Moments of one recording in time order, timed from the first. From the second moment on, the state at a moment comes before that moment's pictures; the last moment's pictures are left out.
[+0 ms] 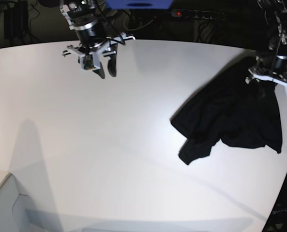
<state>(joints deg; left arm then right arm) 26.8 -14.4 -29.0 114.6 -40.2 0.3 41.7 -37.3 3.2 -11.8 114.0 0.0 0.0 -15.2</state>
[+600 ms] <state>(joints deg) 17.1 -9.5 -17.9 108.2 -13.5 0.0 44.0 -37.3 3.7 -11.6 113.0 0.0 0.0 -15.5</state>
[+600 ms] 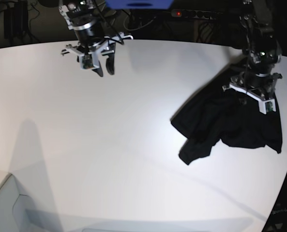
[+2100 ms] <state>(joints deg) 14.4 -7.7 -21.6 104.5 -13.9 -0.2 44.3 -37.2 4.6 -11.8 110.5 0.0 0.0 -15.4</state>
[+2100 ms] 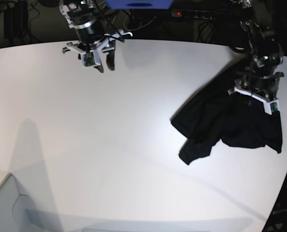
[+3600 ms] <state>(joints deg) -6.7 -3.6 -26.5 115.2 -28.8 0.3 45.2 -36.1 6.7 -9.0 103.0 -0.2 0.0 -15.2</state>
